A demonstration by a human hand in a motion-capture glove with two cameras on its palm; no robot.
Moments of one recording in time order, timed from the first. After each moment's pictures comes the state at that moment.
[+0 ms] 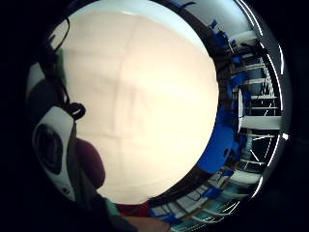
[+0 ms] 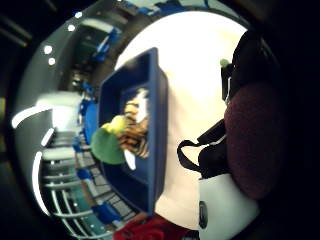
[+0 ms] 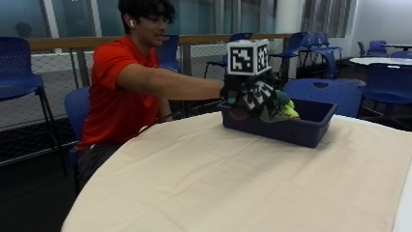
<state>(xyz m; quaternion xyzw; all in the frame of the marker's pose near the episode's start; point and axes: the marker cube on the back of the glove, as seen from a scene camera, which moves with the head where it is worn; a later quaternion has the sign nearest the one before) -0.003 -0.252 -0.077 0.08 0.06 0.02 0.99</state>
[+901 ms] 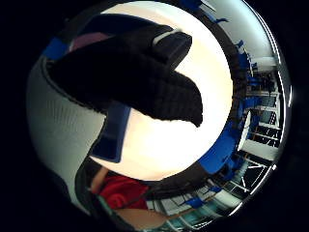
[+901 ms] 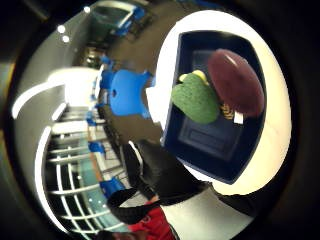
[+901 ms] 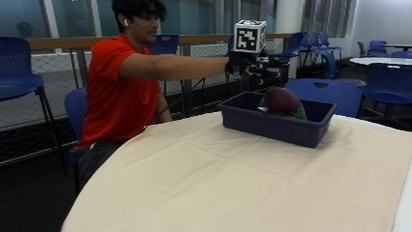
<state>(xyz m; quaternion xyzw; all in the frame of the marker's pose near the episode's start) -0.168 -0.174 -0.096 0.02 0.05 -0.12 0.99</state>
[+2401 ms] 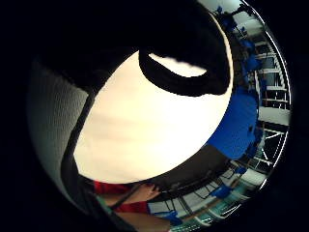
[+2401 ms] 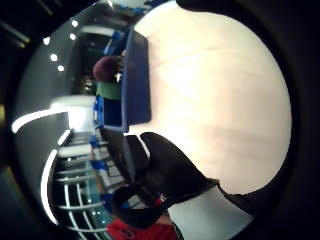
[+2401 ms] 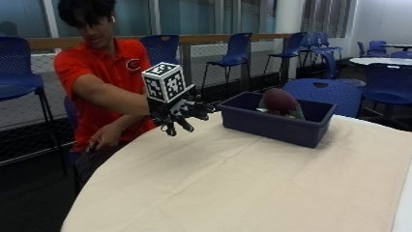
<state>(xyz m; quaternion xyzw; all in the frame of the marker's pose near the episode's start) 0.080 -0.034 -0.004 0.05 -0.04 0.05 1.00</state>
